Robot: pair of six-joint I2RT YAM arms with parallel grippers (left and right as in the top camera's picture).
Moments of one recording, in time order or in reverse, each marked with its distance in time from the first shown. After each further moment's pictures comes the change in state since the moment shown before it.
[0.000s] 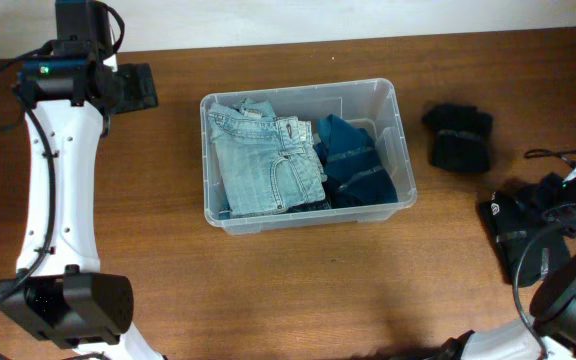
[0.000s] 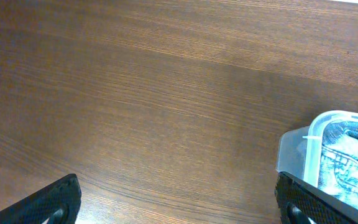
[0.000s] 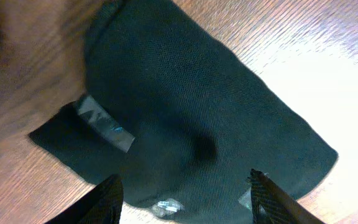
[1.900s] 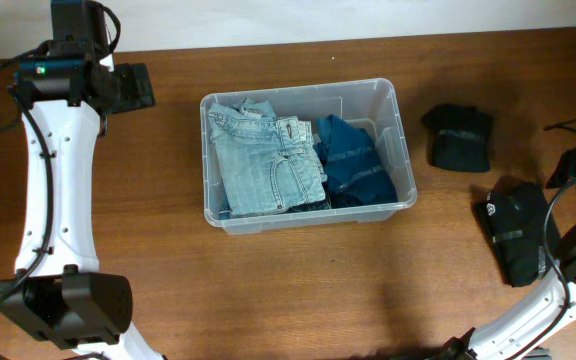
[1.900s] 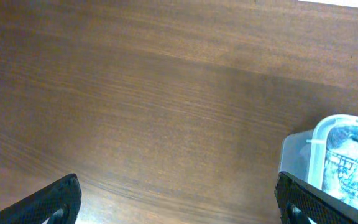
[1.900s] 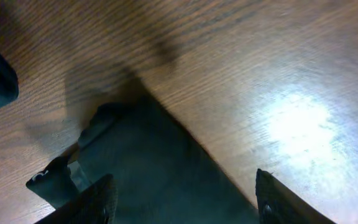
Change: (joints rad) left arm 0.008 0.000 0.000 0.007 0.000 0.000; right arm -0.072 0.380 0.568 -0.291 -0.106 -0.356
